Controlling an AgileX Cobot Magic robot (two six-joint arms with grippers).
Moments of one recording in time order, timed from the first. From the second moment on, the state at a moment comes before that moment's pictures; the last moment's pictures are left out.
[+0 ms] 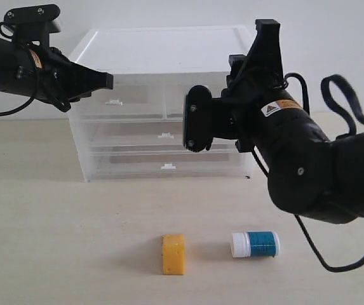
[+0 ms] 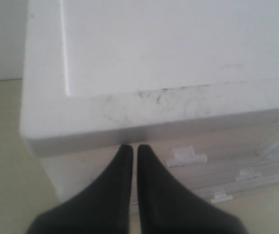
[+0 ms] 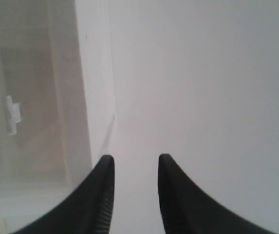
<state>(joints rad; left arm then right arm) -0.33 1.71 -1.21 0.18 0.20 -0.31 0.77 1.66 -0.83 0.73 -0.96 -2.01</state>
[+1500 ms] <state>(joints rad) -0.33 1.71 -1.21 0.18 0.20 -0.31 0.64 2.00 -0.85 0.38 -1.19 -1.59</state>
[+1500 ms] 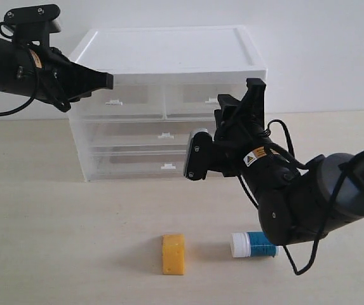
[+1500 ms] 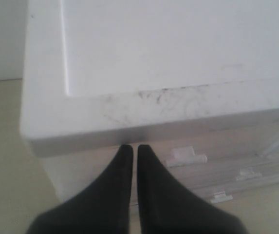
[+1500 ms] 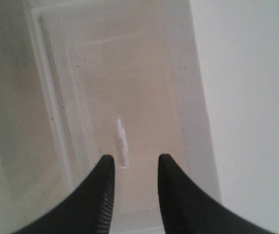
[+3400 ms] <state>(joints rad) -0.33 1.71 -1.21 0.18 0.19 -0.31 0.61 2.07 -0.99 0.40 -1.07 -1.72</state>
